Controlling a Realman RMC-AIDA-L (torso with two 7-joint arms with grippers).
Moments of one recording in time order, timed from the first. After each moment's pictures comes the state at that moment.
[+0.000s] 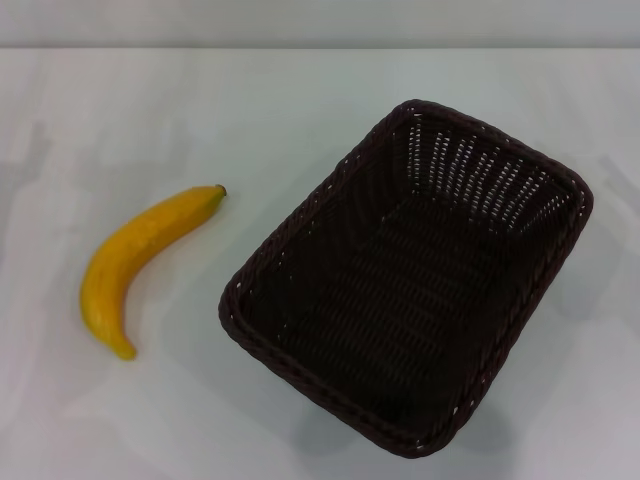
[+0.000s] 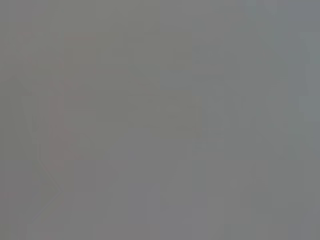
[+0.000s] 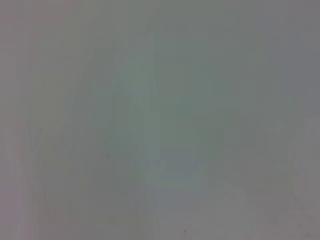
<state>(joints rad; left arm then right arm) -0.34 -2.08 1.13 0.39 -2.93 -1.08 2.53 0.29 1.99 -0.97 -0.43 2.28 1.31 -2.17</state>
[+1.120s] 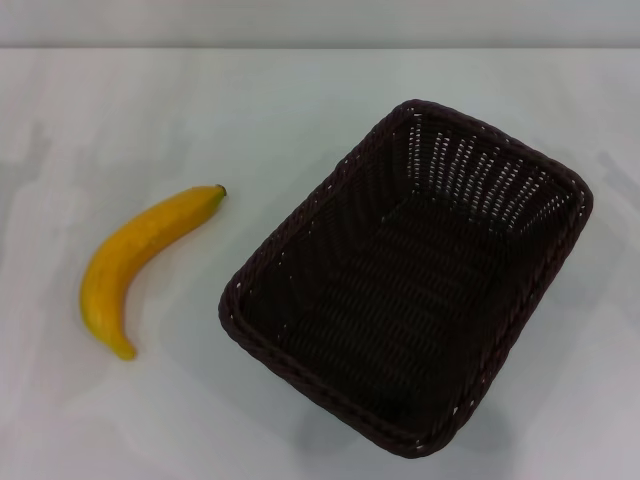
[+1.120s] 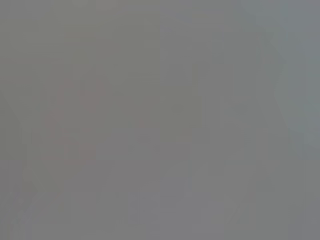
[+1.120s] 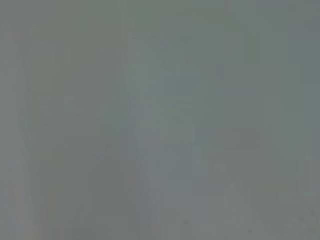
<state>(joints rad) -0.34 -2.08 1.13 0.39 -2.93 -1.06 2.52 0.28 1.99 -0.96 -0.53 2.20 1.25 -2.08</state>
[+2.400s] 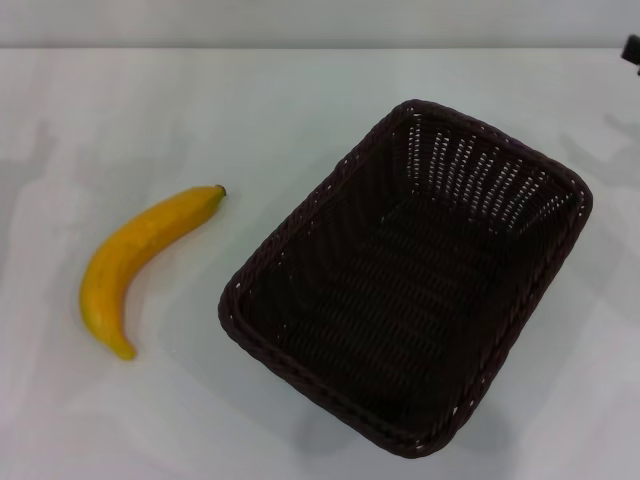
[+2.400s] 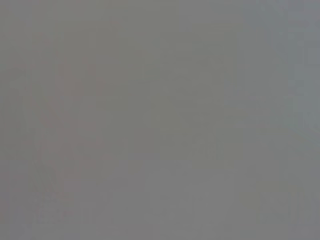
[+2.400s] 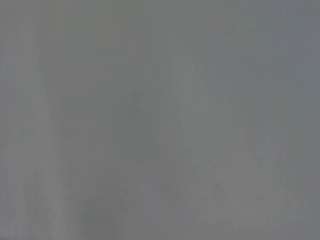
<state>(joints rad) -0.35 -2.08 1.13 0.39 -2.93 -1.04 2.52 0.32 1.98 -0.96 -0.88 1.79 1.10 -1.66</state>
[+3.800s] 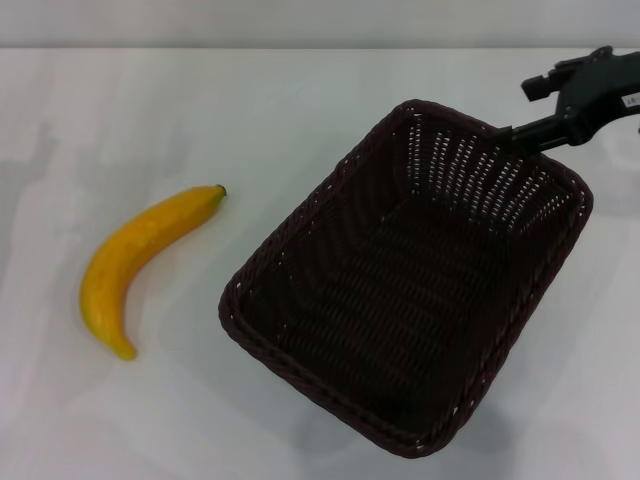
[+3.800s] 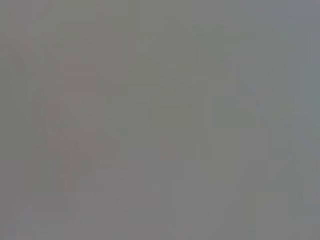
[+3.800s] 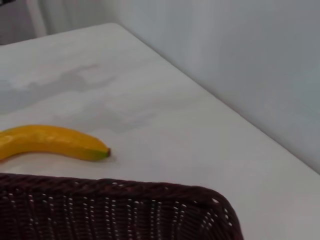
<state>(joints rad) -0.35 -2.08 1.14 0.38 -2.92 -1.04 2.52 0.62 1.97 -1.06 -1.26 0.94 1.46 -1.10</state>
